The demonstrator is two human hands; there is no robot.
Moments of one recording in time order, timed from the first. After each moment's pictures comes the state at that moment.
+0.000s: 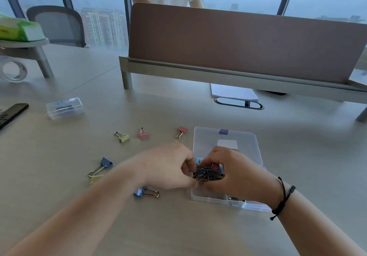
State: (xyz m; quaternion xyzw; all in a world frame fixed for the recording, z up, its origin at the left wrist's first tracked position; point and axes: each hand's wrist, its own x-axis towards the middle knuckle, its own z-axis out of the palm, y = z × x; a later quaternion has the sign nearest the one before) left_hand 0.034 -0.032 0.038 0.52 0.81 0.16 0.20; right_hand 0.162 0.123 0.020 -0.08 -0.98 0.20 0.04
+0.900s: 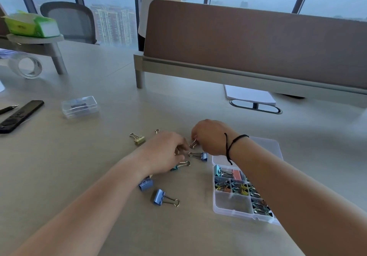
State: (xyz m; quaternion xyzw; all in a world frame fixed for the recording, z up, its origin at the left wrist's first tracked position) left_hand -0.046 -0.037 -0.001 0.49 0.84 0.22 0.07; right_hand 0.012 0.134 0.016 -0.06 -1.00 -0.07 -0.03
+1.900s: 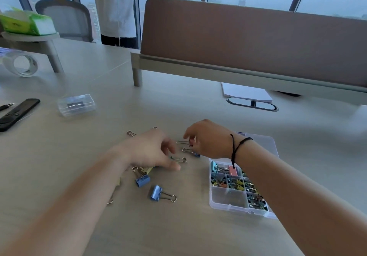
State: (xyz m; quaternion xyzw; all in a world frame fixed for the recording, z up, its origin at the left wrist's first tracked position) left_hand -0.051 -0.057 0.017 0.40 0.86 0.22 0.23; right_hand 0.038 0.119 0.029 -0.04 -1.00 0.07 -0.02
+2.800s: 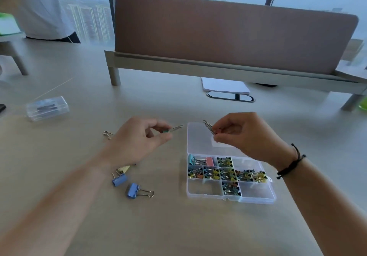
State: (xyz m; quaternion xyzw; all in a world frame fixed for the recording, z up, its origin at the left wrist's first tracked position) left_hand -0.022 -0.043 0.021 0.44 0.78 0.43 0.10; right_hand 0.154 0.168 0.046 -0.15 -0.89 0.38 0.19
